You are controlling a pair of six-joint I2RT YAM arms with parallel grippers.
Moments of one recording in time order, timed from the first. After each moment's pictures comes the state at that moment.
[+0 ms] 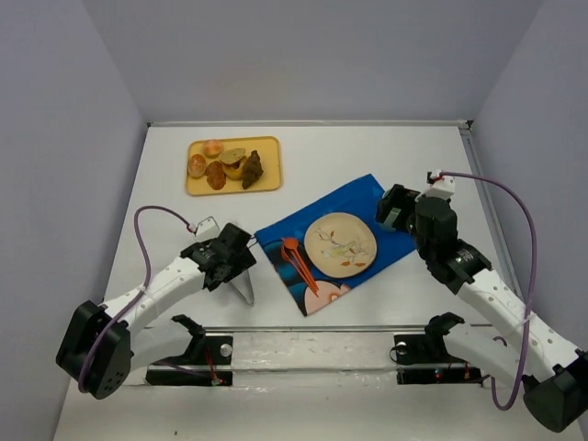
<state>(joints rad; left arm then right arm) -0.61 1.07 0.58 -0.67 -0.40 -1.10 0.50 0.84 0.72 -0.22 0.44 0.50</state>
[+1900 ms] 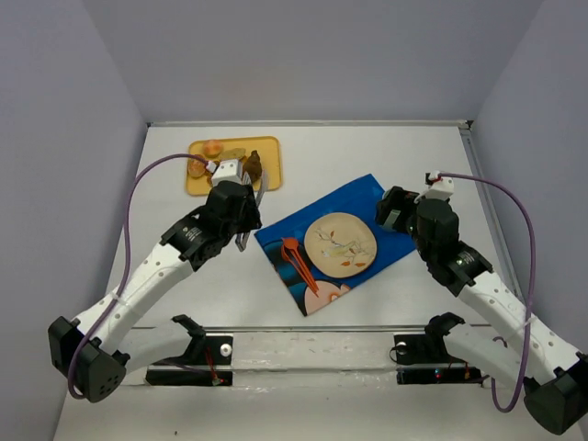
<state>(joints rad) -0.64 1.03 0.96 -0.58 -0.36 -0.59 0.50 0.82 0.70 -0.21 0.41 0.46</state>
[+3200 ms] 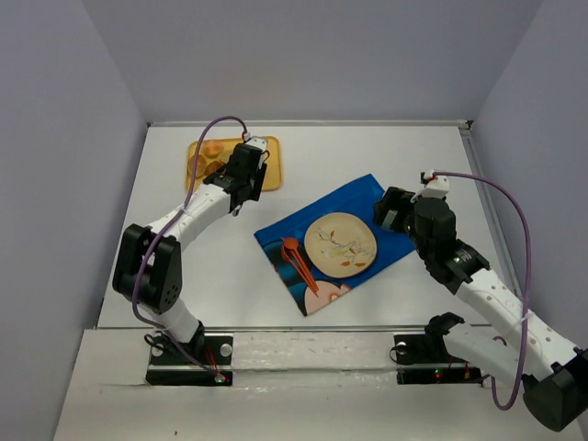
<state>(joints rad) -0.44 1.62 1.20 -0.35 -0.34 -0.03 0.50 0.85 0.70 -0.19 0.39 0.43</state>
